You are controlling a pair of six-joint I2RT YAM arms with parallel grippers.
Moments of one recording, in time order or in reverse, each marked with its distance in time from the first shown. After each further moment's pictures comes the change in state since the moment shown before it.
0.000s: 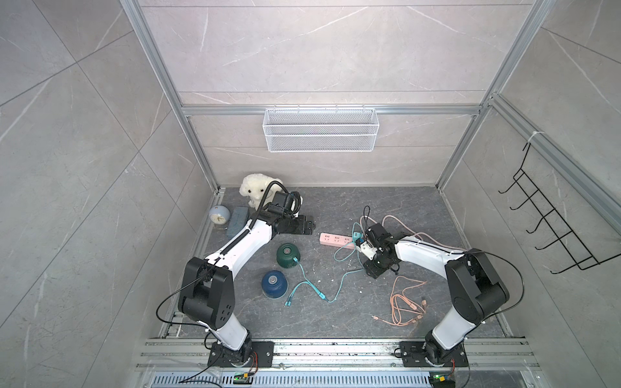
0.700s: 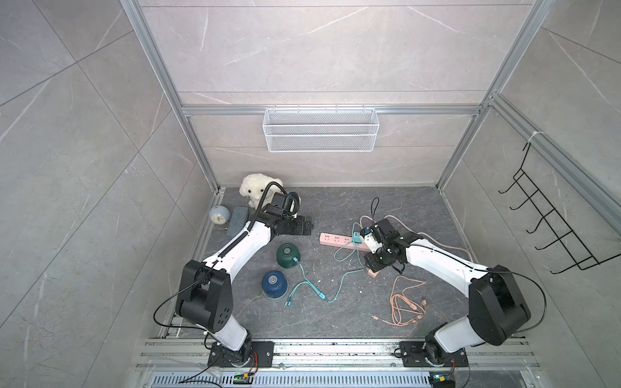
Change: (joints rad) left arm 0.000 -0.020 -0.018 0.003 -0.034 -0.011; right arm 0.016 -0.150 0.001 0.003 0.004 0.114
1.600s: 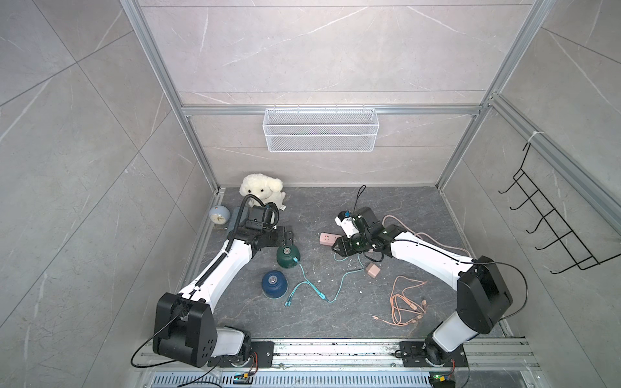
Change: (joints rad) left arm 0.115 -0.247 -0.231 -0.025 -0.079 -0.020; right arm 0.129 0.078 0.182 0.219 -0.255 0.328
